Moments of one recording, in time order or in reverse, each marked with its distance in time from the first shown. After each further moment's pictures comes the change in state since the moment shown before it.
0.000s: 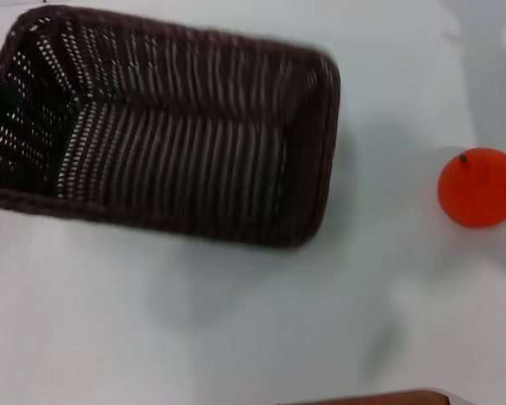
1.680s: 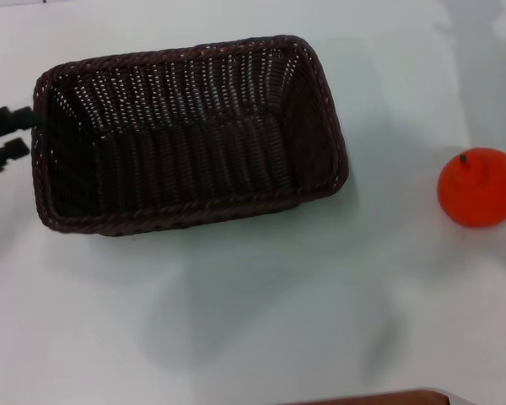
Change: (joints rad) left arm 0.115 -0.025 0.007 -0.261 -0.138 -0.180 -0.021; right arm 0.029 -0.002 -0.004 -0.013 -0.005 0.057 0.001
